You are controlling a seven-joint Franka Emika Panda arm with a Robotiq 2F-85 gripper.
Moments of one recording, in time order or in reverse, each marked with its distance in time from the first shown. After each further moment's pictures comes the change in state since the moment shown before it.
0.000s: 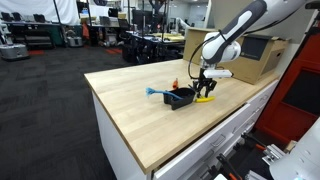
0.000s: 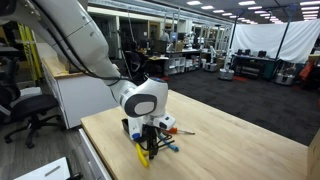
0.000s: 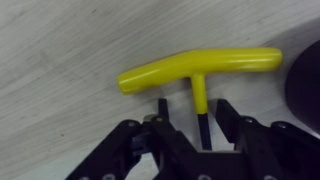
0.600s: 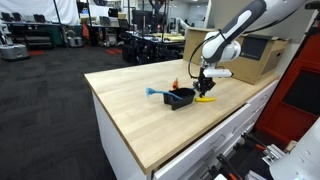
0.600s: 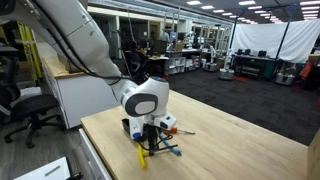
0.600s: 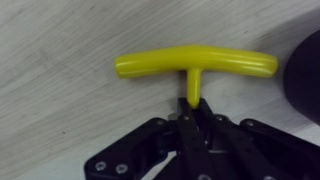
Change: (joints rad) arm -0.003 0.000 -0.003 0.008 0.016 0.000 0.004
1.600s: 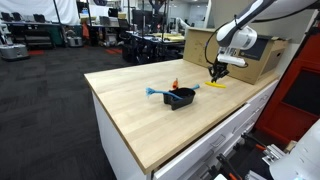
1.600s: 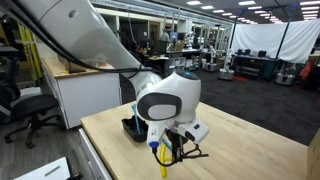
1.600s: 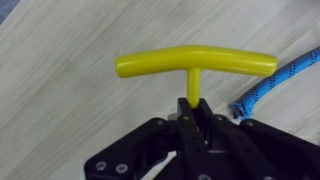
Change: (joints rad) arm -0.128 -0.046 -0.131 0.097 0.129 -0.056 -0.085
